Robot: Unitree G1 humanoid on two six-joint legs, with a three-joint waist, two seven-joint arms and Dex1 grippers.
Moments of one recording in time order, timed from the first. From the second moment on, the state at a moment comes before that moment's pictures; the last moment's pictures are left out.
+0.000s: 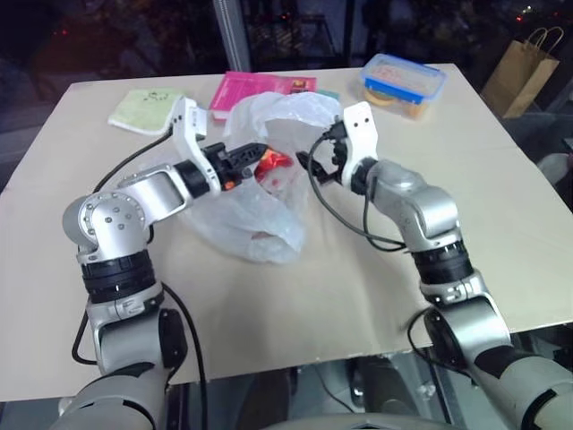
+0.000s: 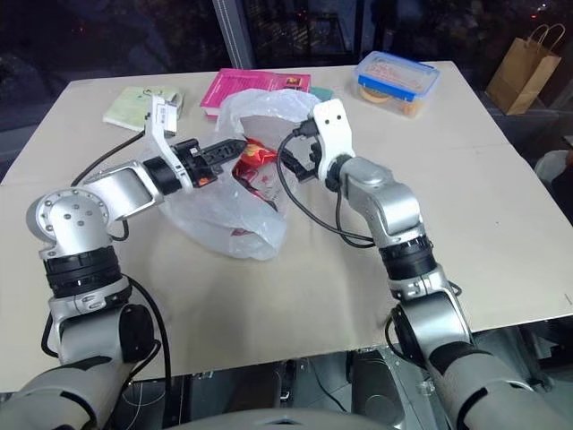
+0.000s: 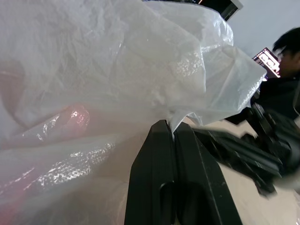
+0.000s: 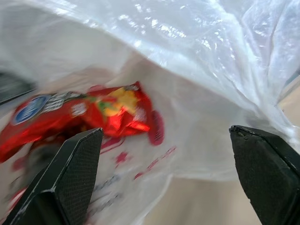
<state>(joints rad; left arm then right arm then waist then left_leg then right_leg) -0.72 0.49 0.38 -0.07 -0.90 1.22 -0.33 -0.89 -0.09 0.14 0.19 0.28 0.67 0.27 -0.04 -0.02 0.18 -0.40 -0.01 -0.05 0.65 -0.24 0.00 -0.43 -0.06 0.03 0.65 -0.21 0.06</state>
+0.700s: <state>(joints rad) -0.69 0.52 0.35 -0.11 -0.89 1.19 -0.35 -0.70 -0.21 0.13 -0.16 0.31 0.87 0.33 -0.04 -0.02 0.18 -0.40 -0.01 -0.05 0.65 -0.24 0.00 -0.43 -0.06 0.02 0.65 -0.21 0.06</state>
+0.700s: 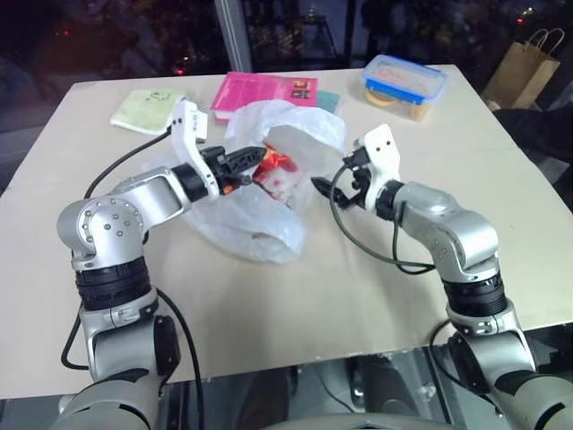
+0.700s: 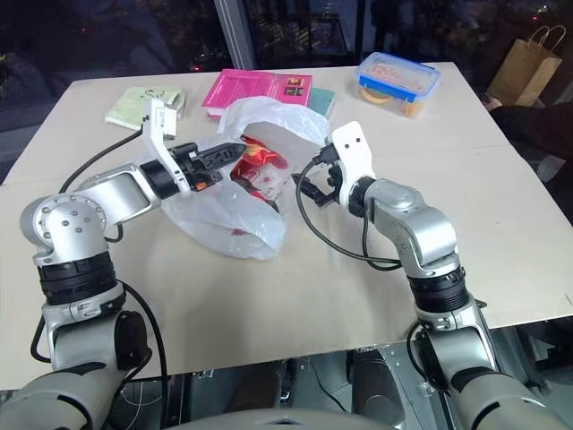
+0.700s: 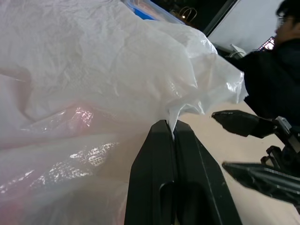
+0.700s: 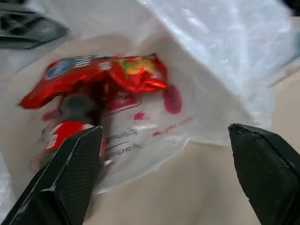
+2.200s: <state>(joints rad) -0.08 0.64 0.27 -0.57 -1.06 1.13 -0.57 -0.87 -0.22 0.04 0.22 0.24 0.68 0.43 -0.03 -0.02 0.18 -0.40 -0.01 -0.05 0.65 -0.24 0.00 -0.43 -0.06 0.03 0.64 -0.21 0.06</state>
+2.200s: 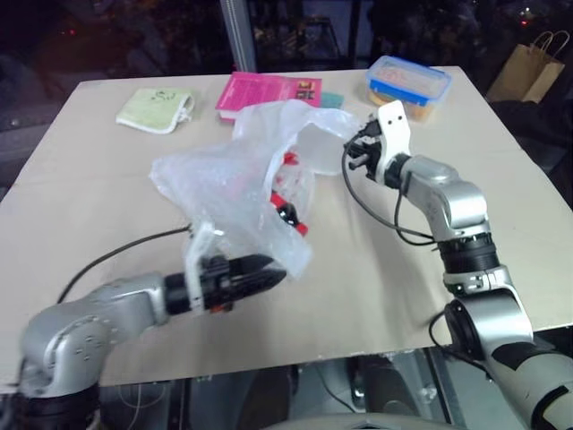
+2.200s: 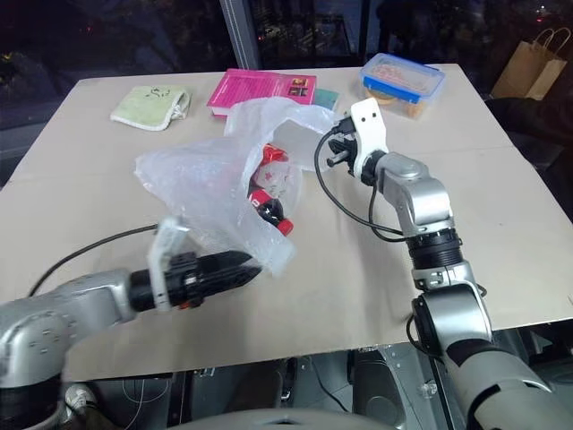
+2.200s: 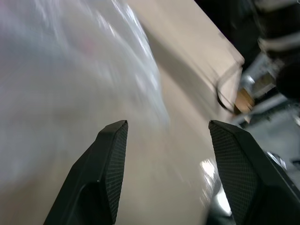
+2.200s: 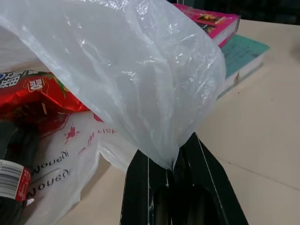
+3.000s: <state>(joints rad) -0.58 0.59 0.44 -0.15 -1.92 1.03 -0.12 -0.93 -0.26 -0.17 0.14 0.49 0.94 0.48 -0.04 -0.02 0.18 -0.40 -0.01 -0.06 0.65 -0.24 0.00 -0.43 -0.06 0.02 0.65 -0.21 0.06</state>
